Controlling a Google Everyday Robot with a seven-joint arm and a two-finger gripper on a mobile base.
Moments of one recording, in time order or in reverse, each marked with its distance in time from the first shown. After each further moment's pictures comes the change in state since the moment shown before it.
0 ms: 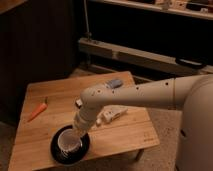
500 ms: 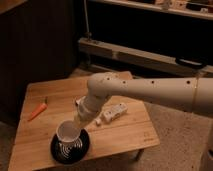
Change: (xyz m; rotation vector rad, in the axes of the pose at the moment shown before) arm -0.003 0.015 -0.106 -0.083 -0.053 -0.007
